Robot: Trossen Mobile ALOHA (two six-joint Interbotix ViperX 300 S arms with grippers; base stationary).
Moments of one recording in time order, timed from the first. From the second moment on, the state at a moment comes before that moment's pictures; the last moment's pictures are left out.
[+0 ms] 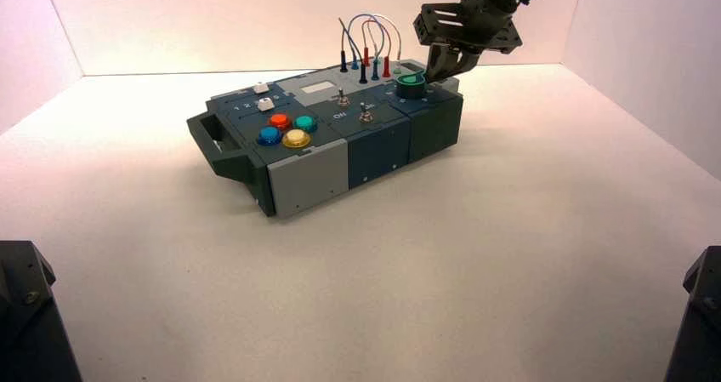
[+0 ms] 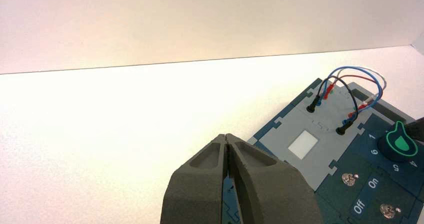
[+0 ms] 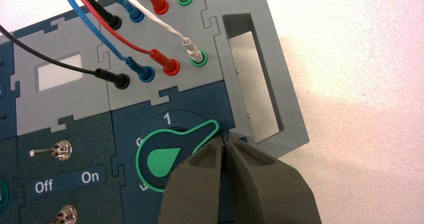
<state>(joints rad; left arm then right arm) -0.22 -0.43 1.09 -0.20 -0.17 0.08 0.31 0.25 0.55 0.83 0.26 -0.76</state>
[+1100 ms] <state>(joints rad) -0.22 -0.43 1.09 -0.20 -0.17 0.08 0.27 0.23 0.58 0.82 0.26 -0.76</state>
